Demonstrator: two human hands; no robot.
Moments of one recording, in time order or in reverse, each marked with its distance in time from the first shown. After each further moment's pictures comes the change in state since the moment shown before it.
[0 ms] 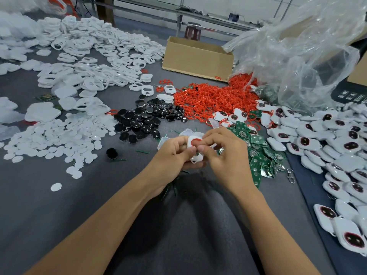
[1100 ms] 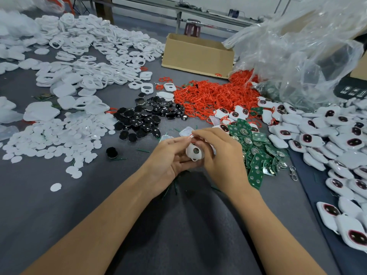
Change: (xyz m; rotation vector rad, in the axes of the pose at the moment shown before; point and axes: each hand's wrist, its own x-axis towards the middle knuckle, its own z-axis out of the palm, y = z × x) left_hand 0.000 0.005 -0.003 -0.328 0.072 -0.153; right_hand -0.004 0.003 0.014 -0.134 0.048 -0.171
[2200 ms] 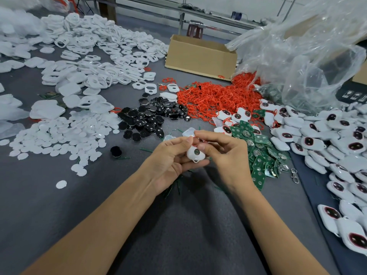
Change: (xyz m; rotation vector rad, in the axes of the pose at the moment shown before) left_hand 0.002 -0.001 -0.009 -0.112 -0.030 -0.009; right_hand 0.002 0.002 0.002 0.789 -0.012 0.424
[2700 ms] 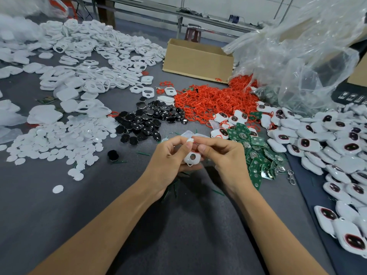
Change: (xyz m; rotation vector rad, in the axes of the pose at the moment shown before) left_hand -0.003 -0.008 0.007 0.398 0.072 0.243; right_hand 0.002 0.001 -0.008 0.122 -0.027 0.107
